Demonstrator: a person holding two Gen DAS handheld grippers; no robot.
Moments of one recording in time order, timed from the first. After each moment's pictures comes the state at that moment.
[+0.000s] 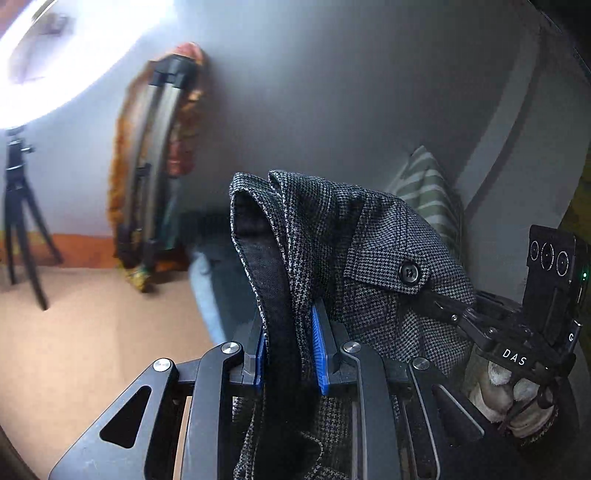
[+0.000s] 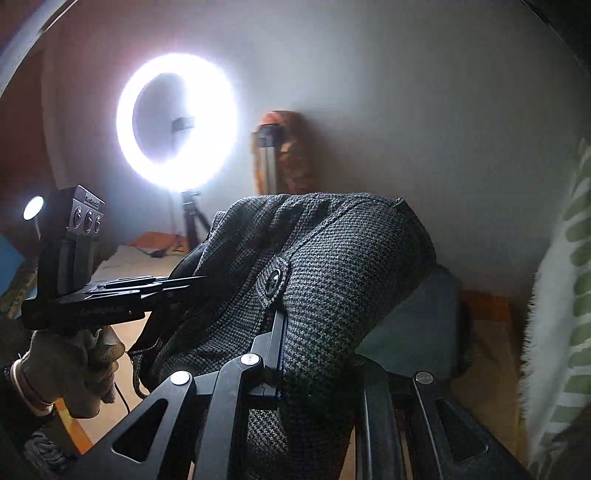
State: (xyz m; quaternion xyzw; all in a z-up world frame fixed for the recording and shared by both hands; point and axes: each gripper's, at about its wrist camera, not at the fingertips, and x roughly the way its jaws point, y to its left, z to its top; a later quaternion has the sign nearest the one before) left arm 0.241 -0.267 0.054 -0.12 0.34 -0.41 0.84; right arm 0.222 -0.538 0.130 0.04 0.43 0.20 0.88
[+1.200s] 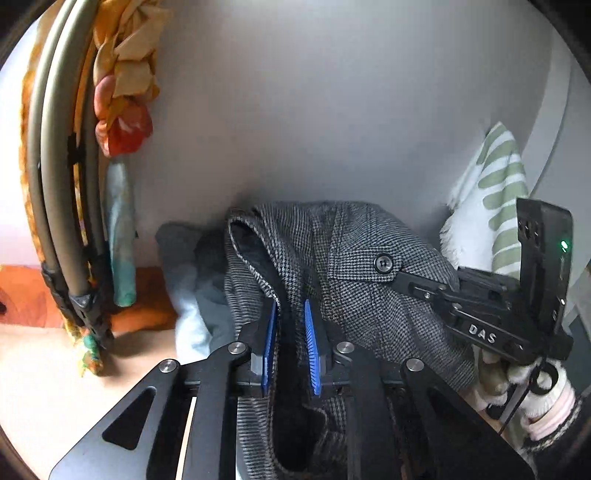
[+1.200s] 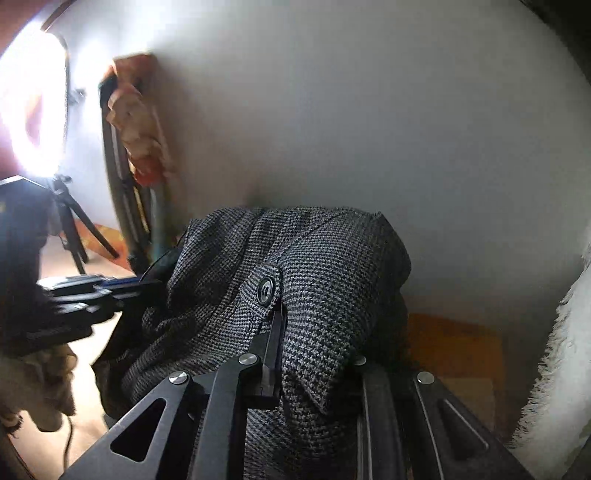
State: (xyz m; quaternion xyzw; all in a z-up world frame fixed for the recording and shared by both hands) left arm 0.354 -0.377 -0.008 -0.07 0.36 -0.35 0.86; right arm 0.392 -0.604 -0.030 0.01 0.47 0.17 0.86
